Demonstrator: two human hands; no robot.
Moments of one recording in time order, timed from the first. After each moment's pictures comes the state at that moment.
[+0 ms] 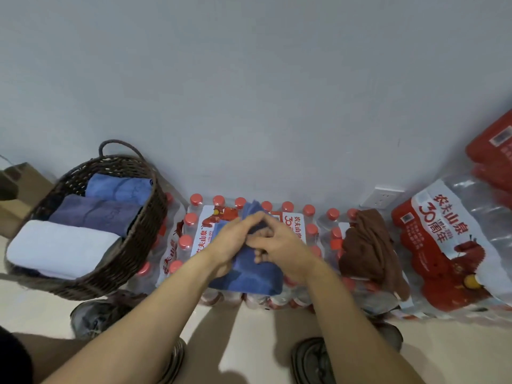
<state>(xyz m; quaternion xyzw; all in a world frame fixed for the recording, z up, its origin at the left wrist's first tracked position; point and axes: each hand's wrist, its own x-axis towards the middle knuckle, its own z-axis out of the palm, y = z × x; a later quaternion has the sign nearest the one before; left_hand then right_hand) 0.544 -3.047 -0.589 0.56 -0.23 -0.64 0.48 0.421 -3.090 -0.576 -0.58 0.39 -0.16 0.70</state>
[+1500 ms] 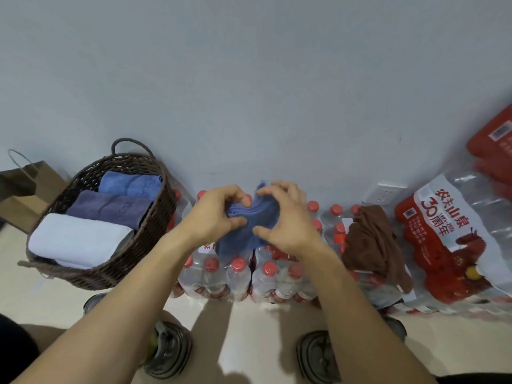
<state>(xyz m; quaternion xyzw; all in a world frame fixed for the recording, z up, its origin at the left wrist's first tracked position) 0.597 -3.028 -0.545 0.67 -0.58 -0.29 0.35 0.418 -3.099 -0.557 -0.83 0.39 -0.22 0.32</state>
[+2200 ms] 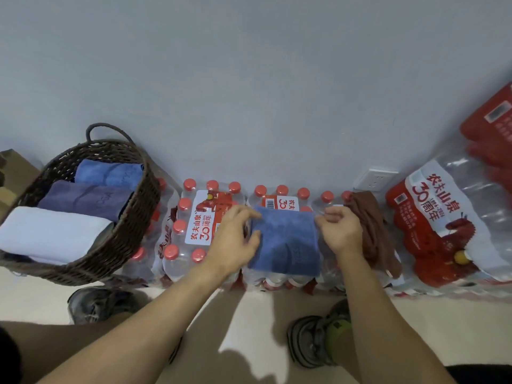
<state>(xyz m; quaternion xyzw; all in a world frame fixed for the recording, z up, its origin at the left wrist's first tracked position) 0.529 -3.025 -0.632 0.67 -0.59 -0.22 0.40 0.323 -3.146 -0.631 -0.52 0.69 -0.29 0.40</state>
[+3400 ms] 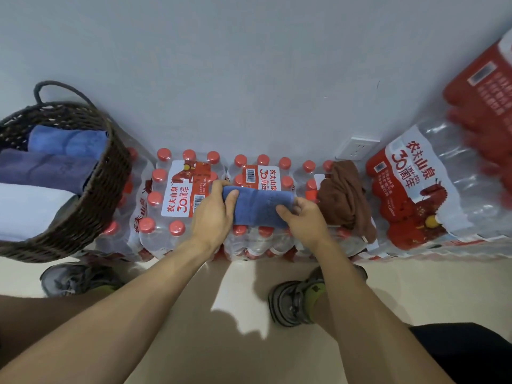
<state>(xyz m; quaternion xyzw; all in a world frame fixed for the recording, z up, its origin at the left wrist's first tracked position) 0.514 -3.030 -0.664 0.74 -0.50 -0.22 0.39 0.317 -3.101 -0.645 -0.59 0.56 -0.21 0.53</state>
